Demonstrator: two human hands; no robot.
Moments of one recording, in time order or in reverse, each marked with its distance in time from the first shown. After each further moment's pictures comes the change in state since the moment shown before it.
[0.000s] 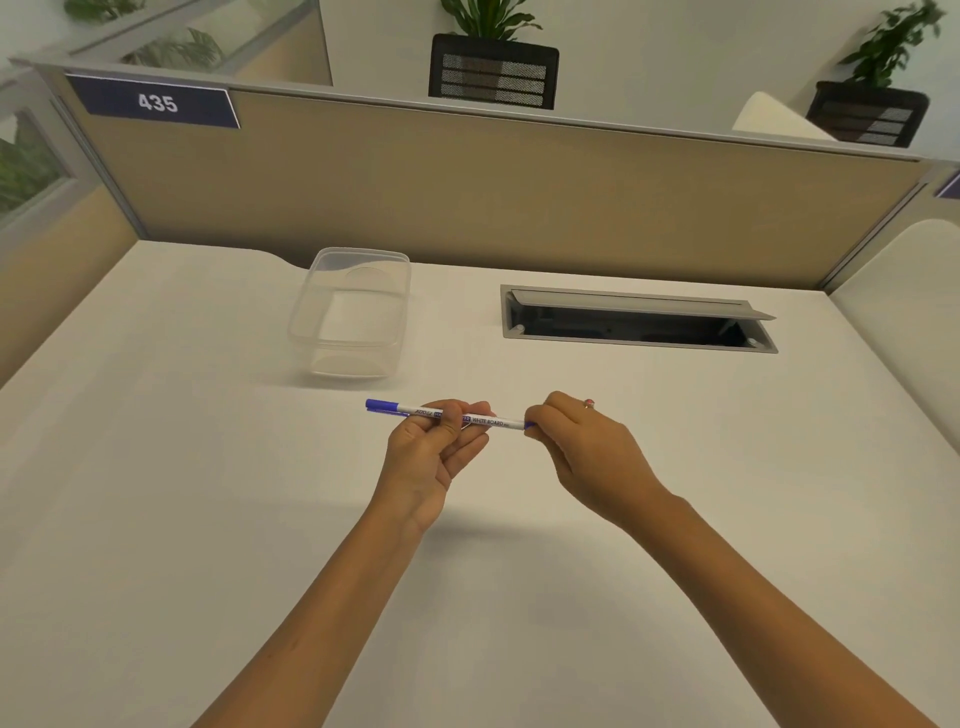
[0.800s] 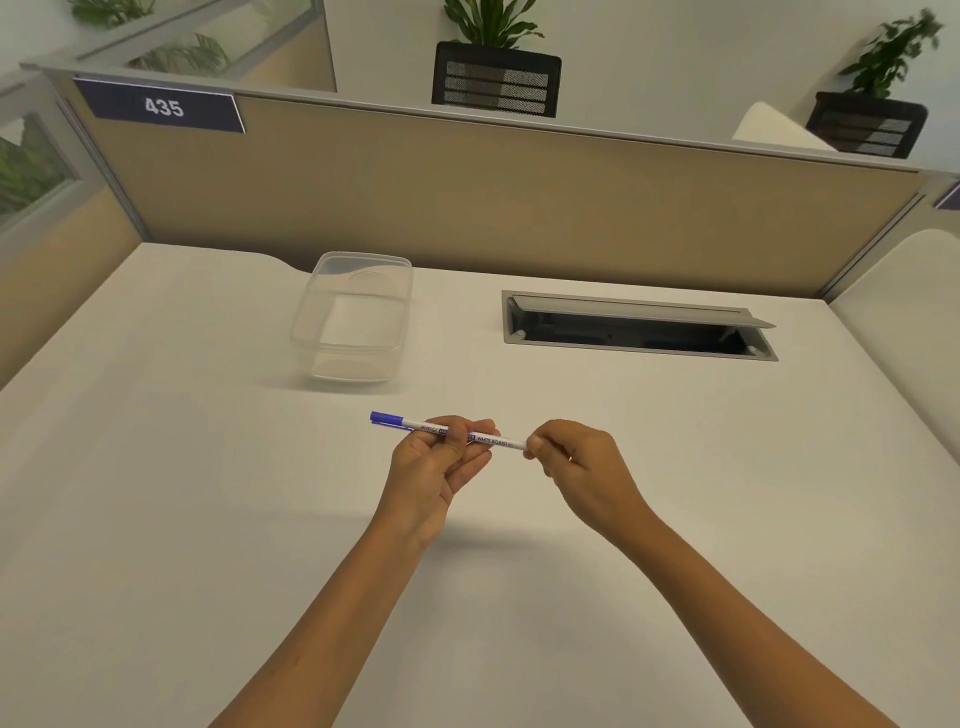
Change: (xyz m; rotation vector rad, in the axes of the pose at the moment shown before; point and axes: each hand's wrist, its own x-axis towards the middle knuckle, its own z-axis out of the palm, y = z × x) left_hand -0.005 -0.008 -0.003 0.017 -0.006 0.002; right_hand -0.005 -0.008 0.006 0.567 -0.033 0.375
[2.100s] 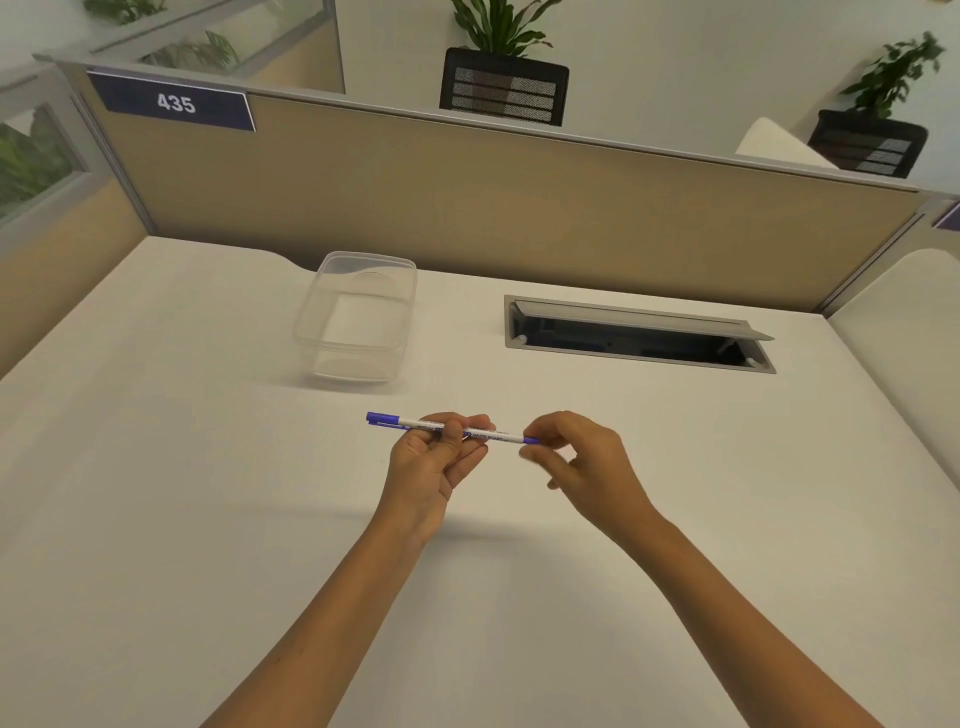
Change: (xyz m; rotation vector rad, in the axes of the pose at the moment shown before) left_hand 0.005 -0.004 -0.003 -0.047 -0.014 0.069; right_hand 0.004 0.000 -0.005 -0.013 0.012 -0.070
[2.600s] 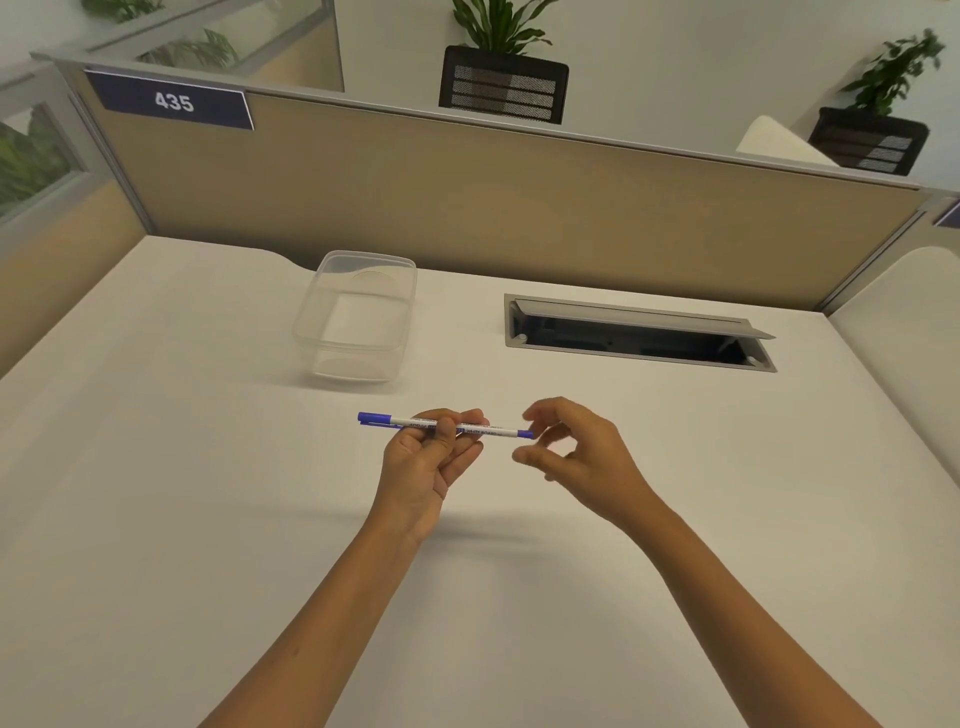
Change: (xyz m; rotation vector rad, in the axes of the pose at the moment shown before) left_hand 0.001 0.004 -0.003 -0.027 0.006 0.009; right_hand 0.009 -0.002 -0.004 0.105 -0.048 0.095
